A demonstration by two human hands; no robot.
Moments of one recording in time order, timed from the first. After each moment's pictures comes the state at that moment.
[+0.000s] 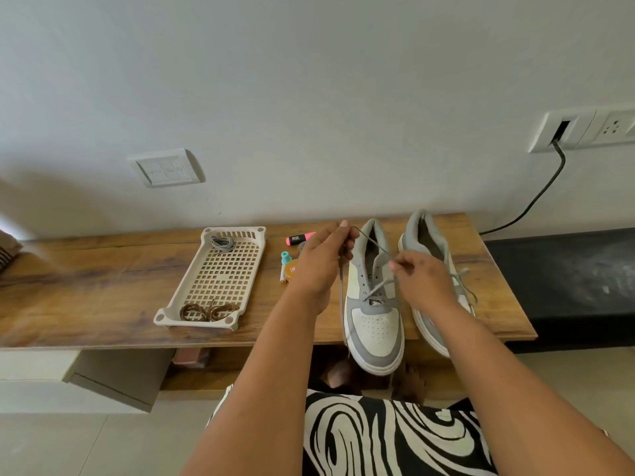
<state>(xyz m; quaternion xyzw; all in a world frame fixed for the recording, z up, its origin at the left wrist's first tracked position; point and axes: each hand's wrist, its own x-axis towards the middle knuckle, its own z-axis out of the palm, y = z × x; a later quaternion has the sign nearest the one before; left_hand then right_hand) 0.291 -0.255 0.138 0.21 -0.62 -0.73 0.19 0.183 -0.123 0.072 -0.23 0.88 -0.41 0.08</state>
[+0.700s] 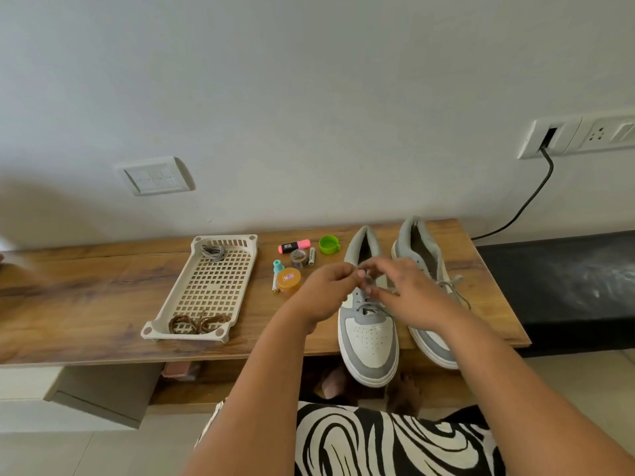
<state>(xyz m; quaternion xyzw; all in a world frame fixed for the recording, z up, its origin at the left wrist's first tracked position) 0.293 -0.259 0.116 0.19 -0.80 -0.57 0.01 0.190 -0.114 0.096 -0.42 0.84 -0.31 0.16</state>
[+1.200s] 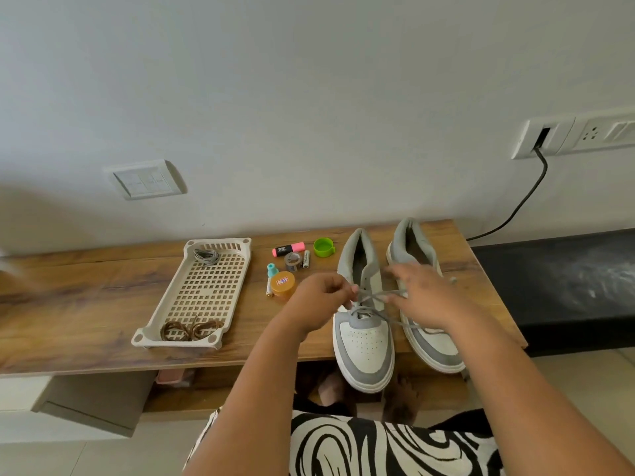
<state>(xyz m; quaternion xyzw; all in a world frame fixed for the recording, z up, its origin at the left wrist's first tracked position) 0.288 -0.267 0.095 0.22 -0.83 -0.52 0.00 0.176 -0.099 0.104 -0.36 0.91 -0.15 0.16</state>
